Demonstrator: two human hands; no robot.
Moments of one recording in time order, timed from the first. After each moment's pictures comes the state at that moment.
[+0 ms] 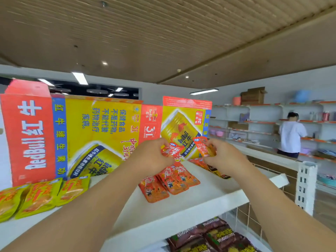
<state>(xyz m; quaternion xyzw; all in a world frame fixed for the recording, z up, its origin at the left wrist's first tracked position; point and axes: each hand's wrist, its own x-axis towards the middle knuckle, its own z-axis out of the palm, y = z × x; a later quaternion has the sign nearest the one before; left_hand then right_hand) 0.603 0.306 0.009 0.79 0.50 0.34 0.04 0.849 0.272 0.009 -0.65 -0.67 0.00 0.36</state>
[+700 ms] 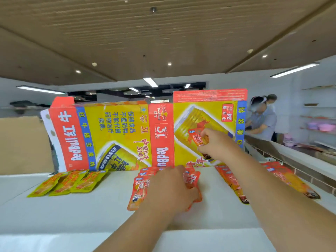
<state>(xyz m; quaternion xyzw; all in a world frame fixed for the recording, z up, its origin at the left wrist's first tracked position) 0.735 0.310 -0.052 0.64 0.70 0.27 -0.13 0.883 0.445 0.020 -0.49 -0.80 0.07 0.34</state>
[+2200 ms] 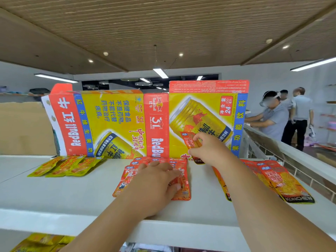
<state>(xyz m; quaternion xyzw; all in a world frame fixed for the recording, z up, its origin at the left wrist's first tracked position) 0.726 0.303 -0.063 0.71 0.67 0.11 -0.19 0.892 0.447 -0.009 -0.46 -0.81 0.17 0.32</state>
